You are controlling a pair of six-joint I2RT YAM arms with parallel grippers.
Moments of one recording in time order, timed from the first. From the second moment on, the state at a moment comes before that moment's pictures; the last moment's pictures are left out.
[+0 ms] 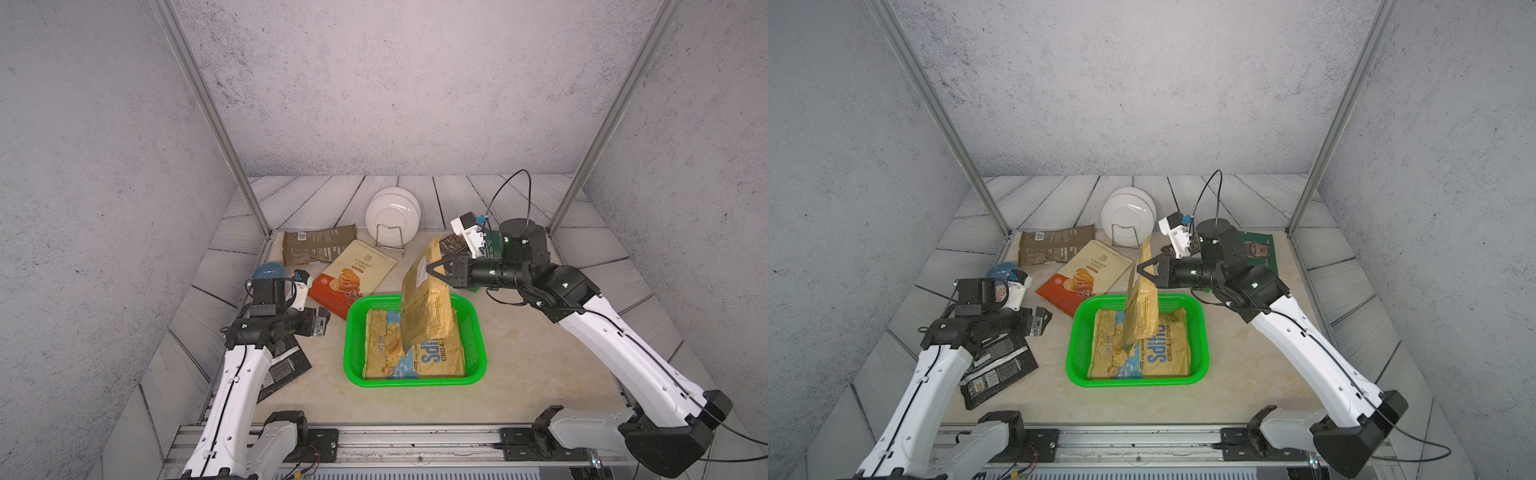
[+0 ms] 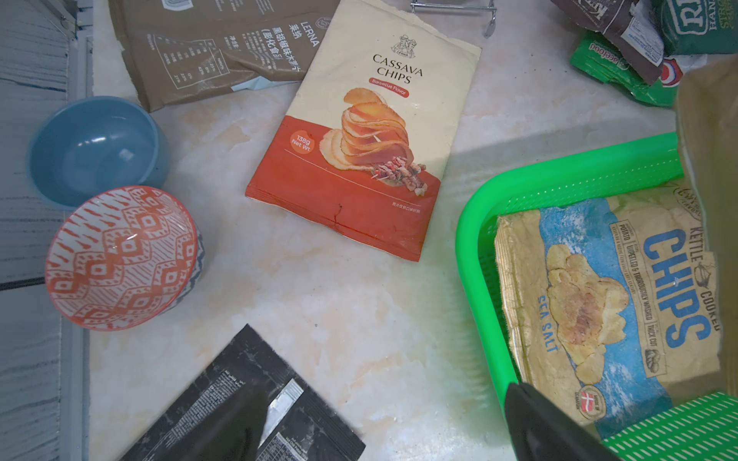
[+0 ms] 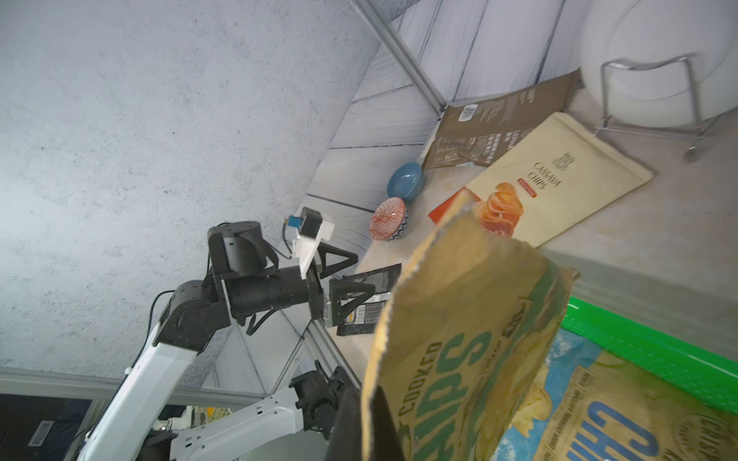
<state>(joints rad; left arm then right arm) 0.01 0.95 0.91 -0.84 0.23 0.16 0.69 1.28 1.48 -0.59 -0.54 0.63</state>
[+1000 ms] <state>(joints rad) 0.01 0.97 0.91 -0.83 0.23 0.16 0.96 1.54 1.39 -0.13 -0.41 0.83</state>
